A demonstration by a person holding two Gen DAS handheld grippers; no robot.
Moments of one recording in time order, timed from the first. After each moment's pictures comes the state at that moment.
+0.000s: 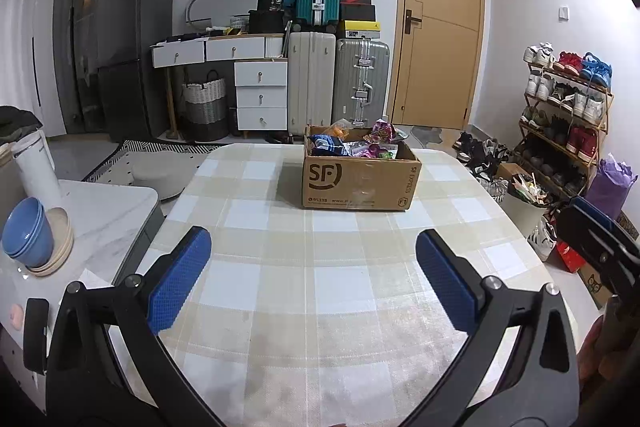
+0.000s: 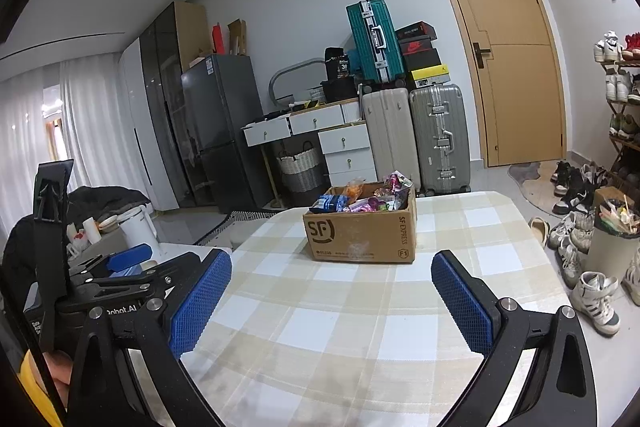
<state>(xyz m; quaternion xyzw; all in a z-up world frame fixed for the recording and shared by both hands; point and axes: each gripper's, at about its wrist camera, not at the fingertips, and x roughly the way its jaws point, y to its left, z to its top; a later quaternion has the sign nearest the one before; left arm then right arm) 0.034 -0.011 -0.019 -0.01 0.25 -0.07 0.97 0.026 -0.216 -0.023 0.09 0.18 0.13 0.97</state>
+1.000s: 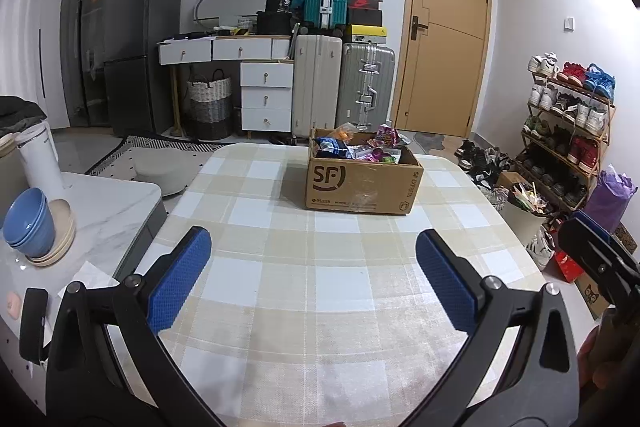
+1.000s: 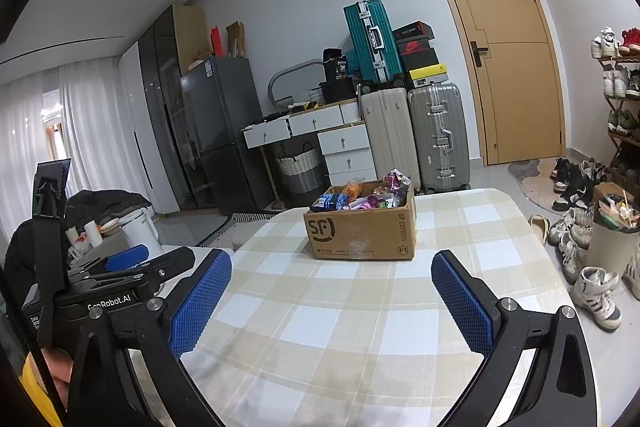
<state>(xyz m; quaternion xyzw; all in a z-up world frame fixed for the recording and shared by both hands) 0.029 -0.007 -0.025 -0.03 0.24 -0.06 0.97 0.022 -0.212 -0.029 0.10 0.18 0.12 0.97</state>
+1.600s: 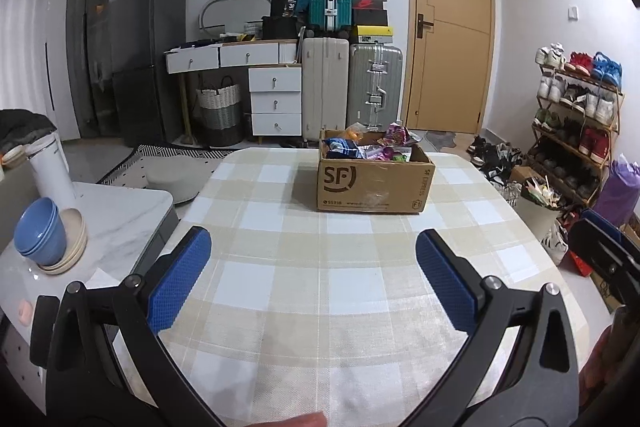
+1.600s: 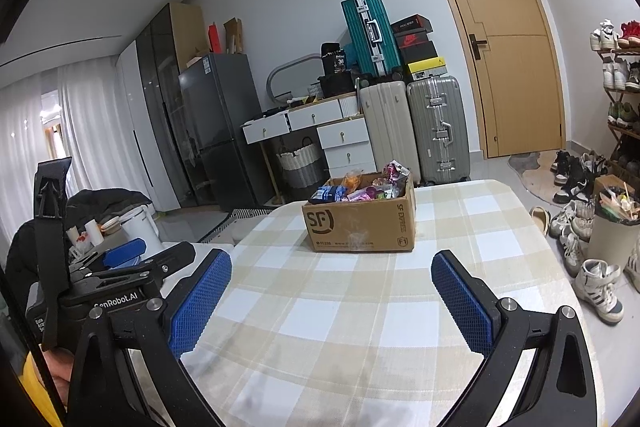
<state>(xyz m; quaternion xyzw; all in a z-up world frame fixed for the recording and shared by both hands) 0.028 -0.013 -0.033 0.00 0.24 -0.04 0.97 0.018 -0.212 -0.040 0.10 0.19 0.12 0.97</state>
